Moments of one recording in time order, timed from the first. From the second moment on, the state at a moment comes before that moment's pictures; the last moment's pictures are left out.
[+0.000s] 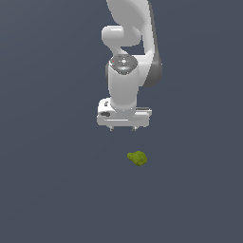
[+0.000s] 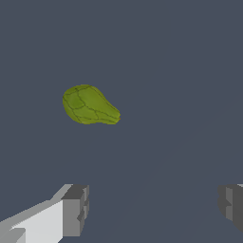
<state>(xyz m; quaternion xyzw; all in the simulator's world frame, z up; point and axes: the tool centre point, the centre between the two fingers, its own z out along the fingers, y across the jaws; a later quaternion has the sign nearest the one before) -0.004 0.007 0.173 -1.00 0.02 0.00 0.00</state>
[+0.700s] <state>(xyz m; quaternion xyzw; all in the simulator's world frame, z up) -0.010 0.016 0.164 -1.00 0.00 0.02 0.01</state>
